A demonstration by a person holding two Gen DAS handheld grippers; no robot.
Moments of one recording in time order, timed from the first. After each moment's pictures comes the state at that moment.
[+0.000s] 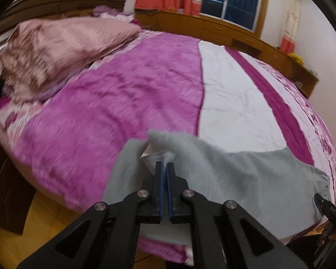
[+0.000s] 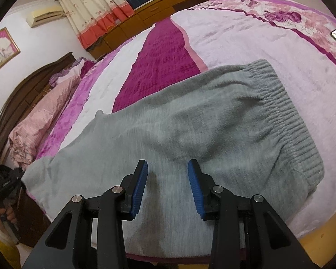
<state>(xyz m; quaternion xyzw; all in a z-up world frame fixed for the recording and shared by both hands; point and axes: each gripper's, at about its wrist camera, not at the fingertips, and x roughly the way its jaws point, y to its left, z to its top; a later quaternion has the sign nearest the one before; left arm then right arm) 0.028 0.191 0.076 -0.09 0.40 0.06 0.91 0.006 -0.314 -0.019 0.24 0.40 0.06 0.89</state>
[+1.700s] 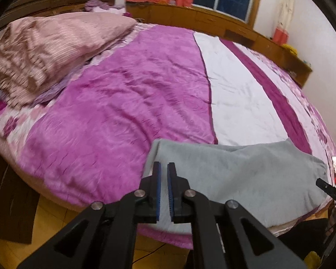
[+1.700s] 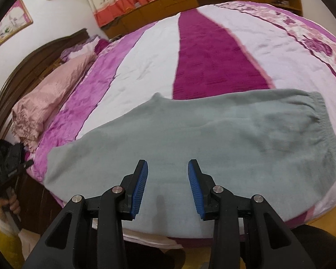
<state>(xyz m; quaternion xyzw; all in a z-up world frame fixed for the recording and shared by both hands) 0.041 0.238 0.084 -0.06 0.44 0.02 0.90 0.008 -0.210 0.037 0.17 0.43 0.10 0.88</state>
